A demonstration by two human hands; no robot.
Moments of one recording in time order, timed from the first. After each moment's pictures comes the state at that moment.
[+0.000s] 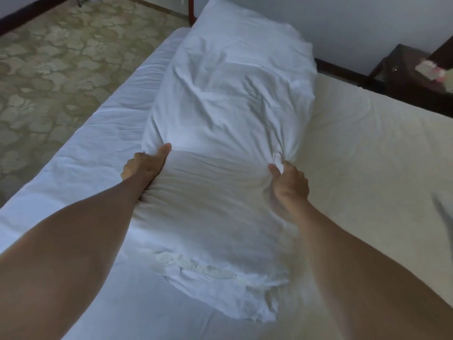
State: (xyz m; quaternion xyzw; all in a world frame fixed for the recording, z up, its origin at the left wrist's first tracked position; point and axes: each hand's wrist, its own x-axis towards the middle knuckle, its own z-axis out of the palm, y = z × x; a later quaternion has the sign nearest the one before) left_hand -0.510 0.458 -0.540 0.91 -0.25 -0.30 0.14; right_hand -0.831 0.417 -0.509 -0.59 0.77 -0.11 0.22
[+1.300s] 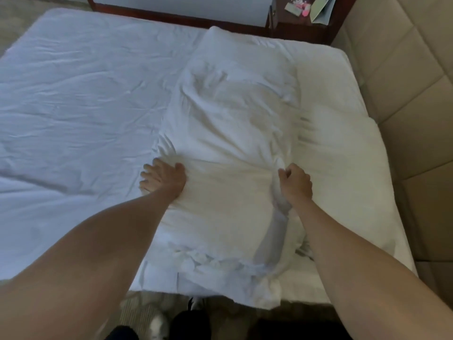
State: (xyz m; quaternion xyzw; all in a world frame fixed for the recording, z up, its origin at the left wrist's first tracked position) left_hand -1.161 0.691 -0.489 0.90 -0.37 -0.22 0.06; right_hand -1.455 0.709 -0.463 -0.47 0.84 -0.14 0.24
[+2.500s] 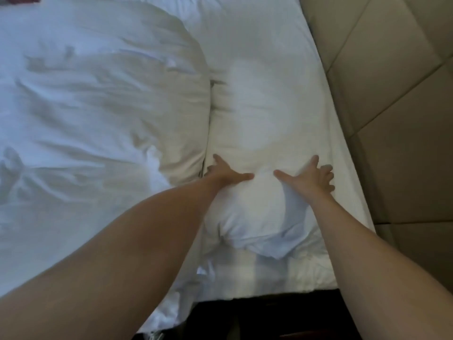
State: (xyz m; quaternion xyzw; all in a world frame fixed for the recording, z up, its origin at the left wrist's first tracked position) left_hand -1.574 0.661 -0.550 0.71 -0.53 -0.45 -0.12; right_hand -1.772 0.724 -0.530 -0.33 0.89 -0.04 0.31
